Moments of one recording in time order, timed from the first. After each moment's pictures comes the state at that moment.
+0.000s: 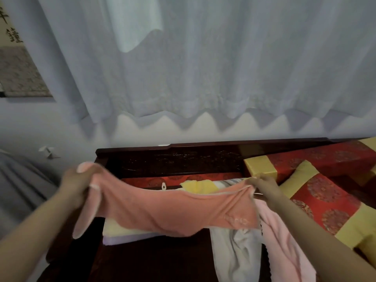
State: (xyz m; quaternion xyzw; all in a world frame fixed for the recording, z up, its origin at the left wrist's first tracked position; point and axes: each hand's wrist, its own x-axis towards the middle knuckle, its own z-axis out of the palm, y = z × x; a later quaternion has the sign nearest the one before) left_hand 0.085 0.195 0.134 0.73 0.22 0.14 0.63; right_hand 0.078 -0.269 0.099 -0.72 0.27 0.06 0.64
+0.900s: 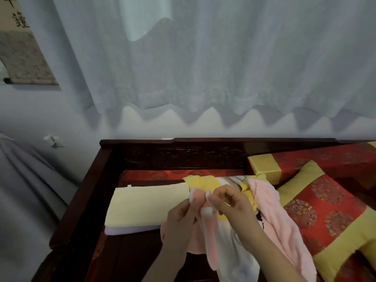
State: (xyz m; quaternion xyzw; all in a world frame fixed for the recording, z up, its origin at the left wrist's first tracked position) left_hand -0.033 -0.011 0.125 0.68 0.11 -0.07 0.72; right_hand -0.012 -0.152 0.134 -0.72 -0.04 0.01 0.69
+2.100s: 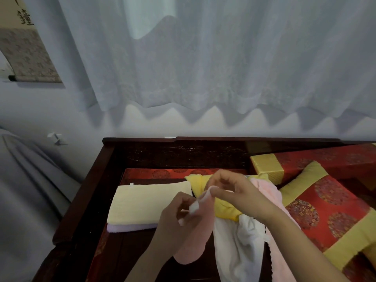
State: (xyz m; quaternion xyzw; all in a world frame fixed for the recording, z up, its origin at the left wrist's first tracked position) left_hand -0.028 0.020 0.113 0.80 -0.05 0.03 0.60; right_hand 0.019 -0.167 0.172 -0.79 -0.21 0.10 0.56
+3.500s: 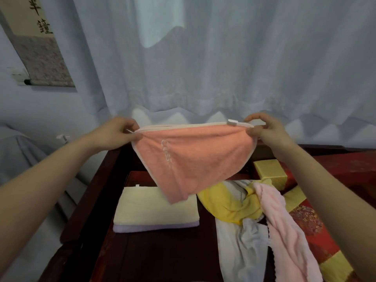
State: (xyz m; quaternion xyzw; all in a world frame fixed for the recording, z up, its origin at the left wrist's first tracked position) left_hand 0.108 0.184 0.250 0.95 -0.10 0.03 0.30; right_hand 0.122 -0.212 0.241 -0.83 0.00 -0.05 0.56
